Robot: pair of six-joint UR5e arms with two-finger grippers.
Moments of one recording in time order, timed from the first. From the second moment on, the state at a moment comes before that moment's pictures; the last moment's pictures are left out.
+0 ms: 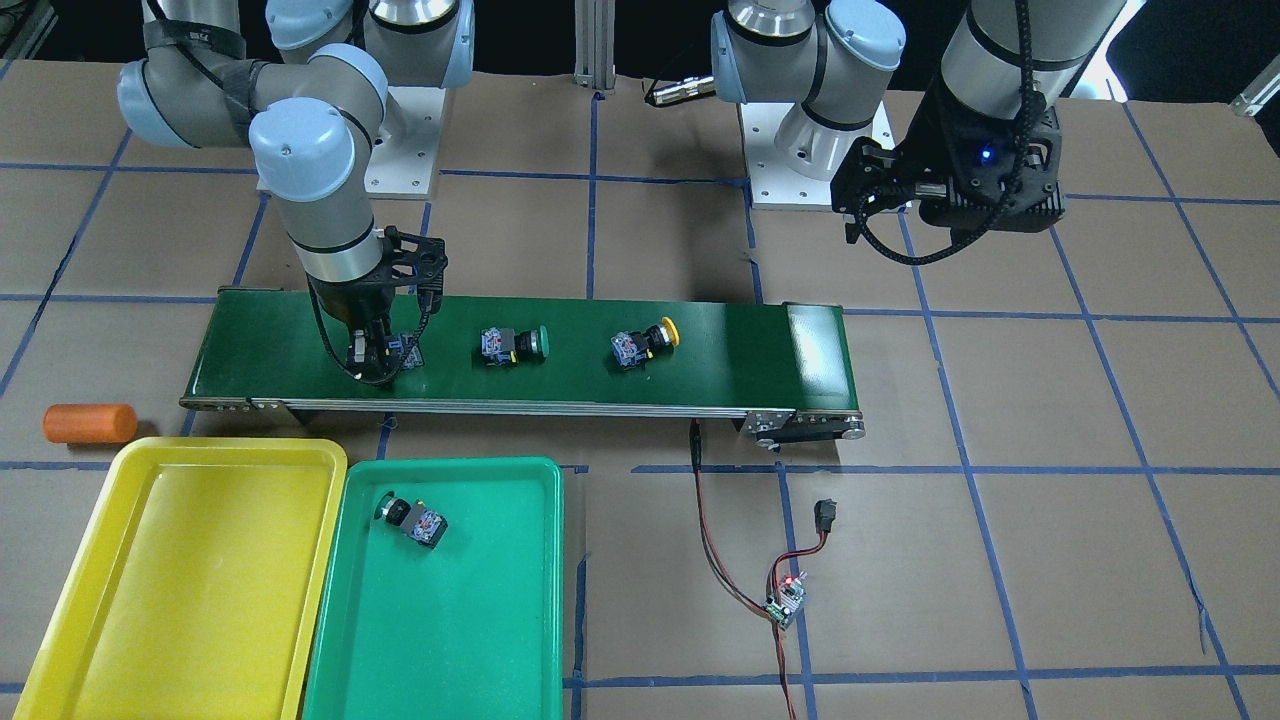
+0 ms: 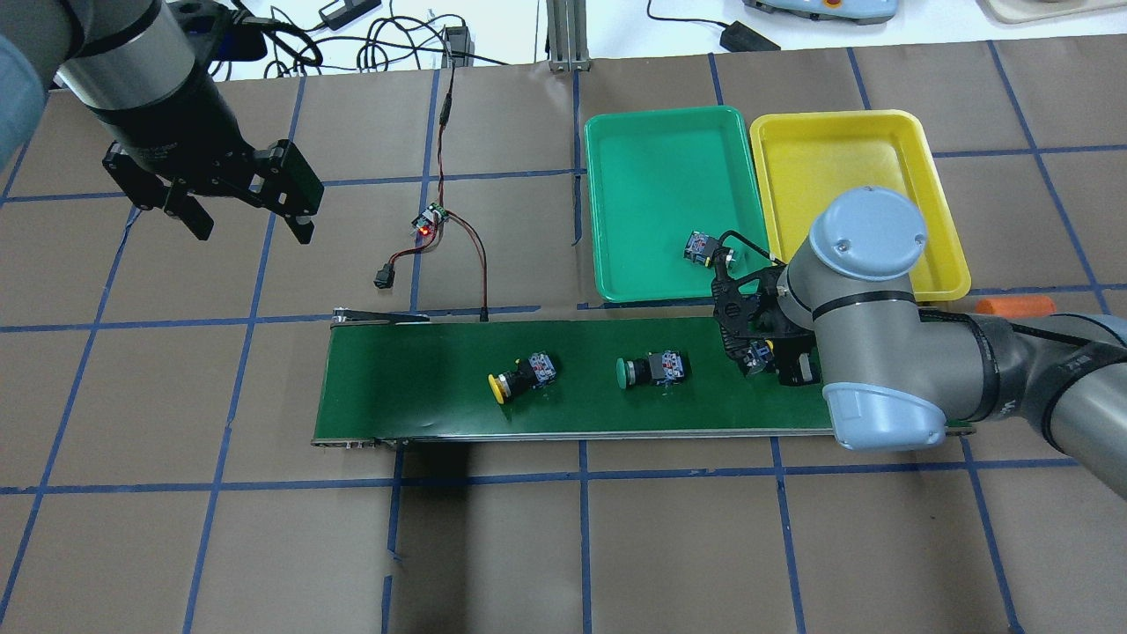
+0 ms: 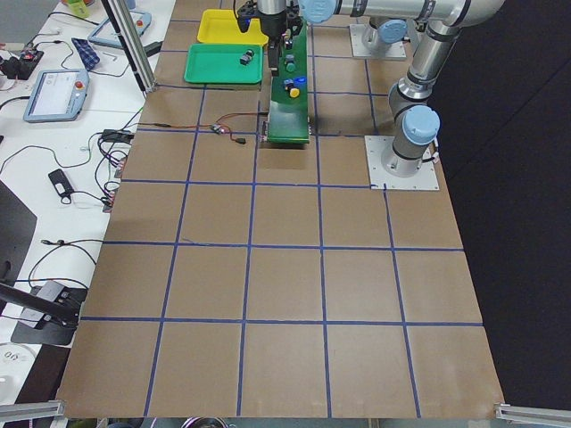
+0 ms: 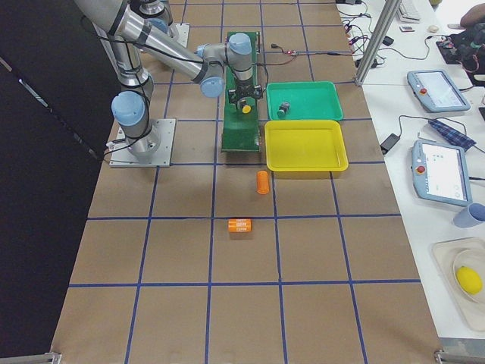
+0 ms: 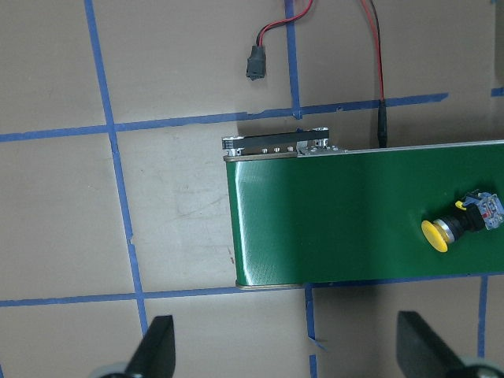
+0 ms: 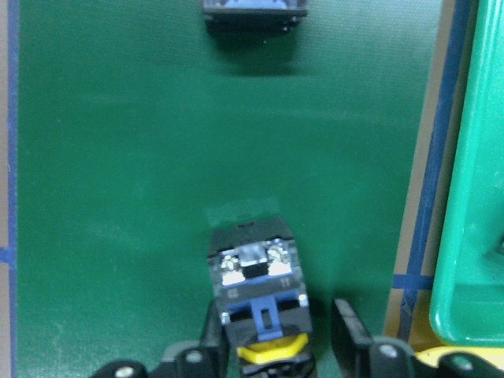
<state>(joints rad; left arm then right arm) -1.53 -1.56 -1.53 -1.69 1.62 0.12 1.59 -1.50 2.21 -2.39 -1.59 -1.67</state>
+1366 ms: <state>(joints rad) -1.53 -1.57 -1.52 -1.69 1.62 0.12 1.30 -1.16 1.84 -2.39 -1.47 -1.82</state>
